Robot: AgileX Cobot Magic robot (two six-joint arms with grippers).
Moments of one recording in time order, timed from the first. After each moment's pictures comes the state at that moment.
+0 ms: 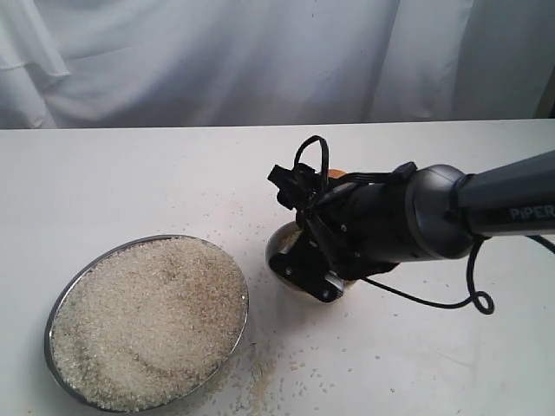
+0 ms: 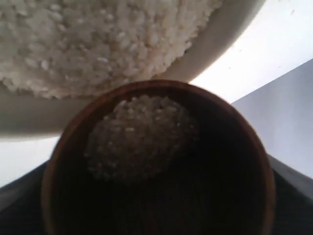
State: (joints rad) left arm 0.03 0.00 0.00 -0.01 0.33 -0.02; right arm 0.88 1.98 -1.10 -1.53 0.60 -0.54
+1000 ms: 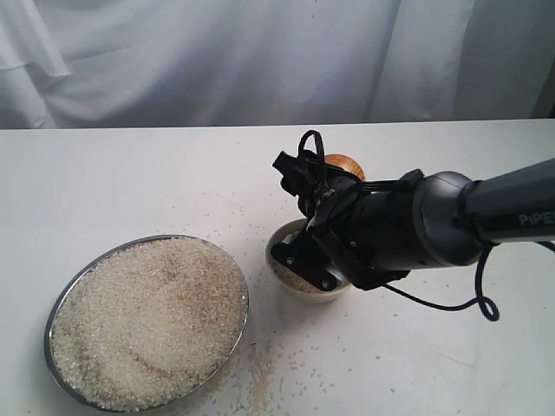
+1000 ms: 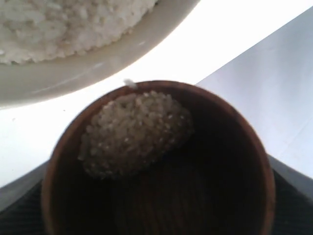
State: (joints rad) left arm 0.03 0.00 0.00 -0.01 0.33 -0.02; right arm 0.88 1.97 -1.06 -1.73 0.66 -0.31
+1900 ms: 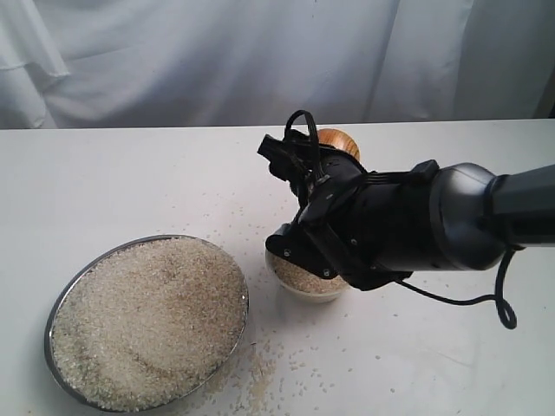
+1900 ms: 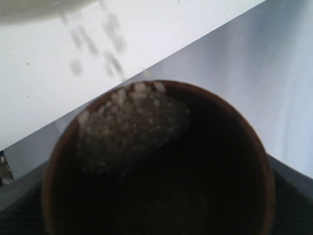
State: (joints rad) left arm 0.03 0.00 0.00 -0.01 0.33 -0.02; right arm 0.93 1.89 -1.06 -1.73 0.73 -0.45
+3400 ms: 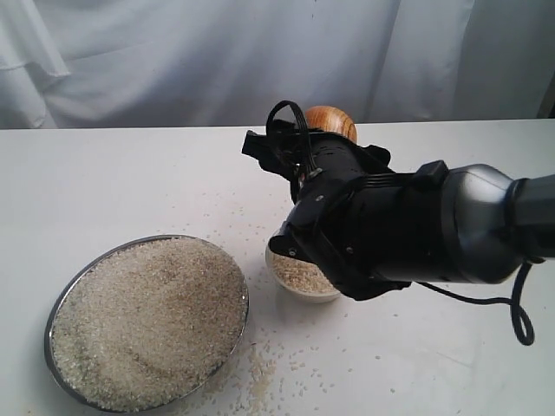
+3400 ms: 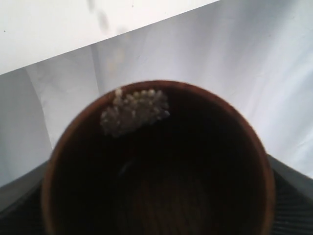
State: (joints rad) left arm 0.03 0.00 0.00 -0.01 0.33 -0.02; right arm 1.00 1.83 -1.07 -1.73 0.83 -0.67
